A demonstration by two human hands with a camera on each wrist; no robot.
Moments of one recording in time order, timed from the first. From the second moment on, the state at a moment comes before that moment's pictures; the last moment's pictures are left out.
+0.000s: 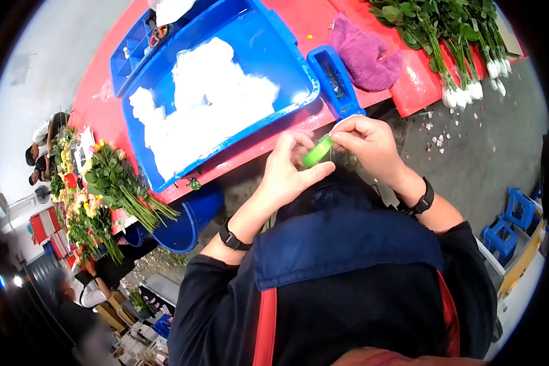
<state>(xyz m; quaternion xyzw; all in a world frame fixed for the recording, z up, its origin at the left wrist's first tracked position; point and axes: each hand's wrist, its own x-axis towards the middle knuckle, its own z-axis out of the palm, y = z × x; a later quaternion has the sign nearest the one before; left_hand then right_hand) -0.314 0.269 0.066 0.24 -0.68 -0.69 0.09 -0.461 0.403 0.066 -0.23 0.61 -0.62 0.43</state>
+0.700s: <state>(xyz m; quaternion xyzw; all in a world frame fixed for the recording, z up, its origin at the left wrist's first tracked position) -0.460 0.258 -0.006 0.22 -0.96 -0.11 0.16 -0.553 0.388 -0.038 -0.38 0.70 -0.59 0.17</state>
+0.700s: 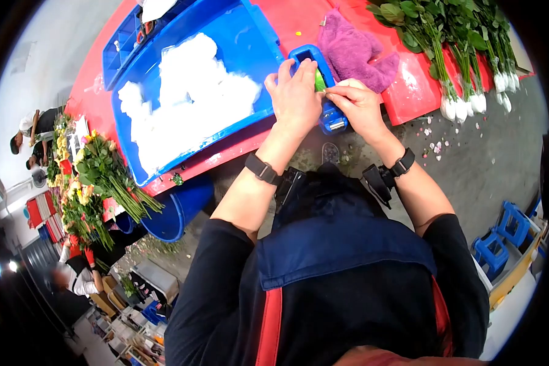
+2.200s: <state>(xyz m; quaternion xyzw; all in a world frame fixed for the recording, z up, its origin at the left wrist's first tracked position) -0.404 0.279 -0.062 0.28 -0.85 -0.43 -0.06 -0.580 0.558 -0.073 -0.28 0.93 -0.12 0.21</state>
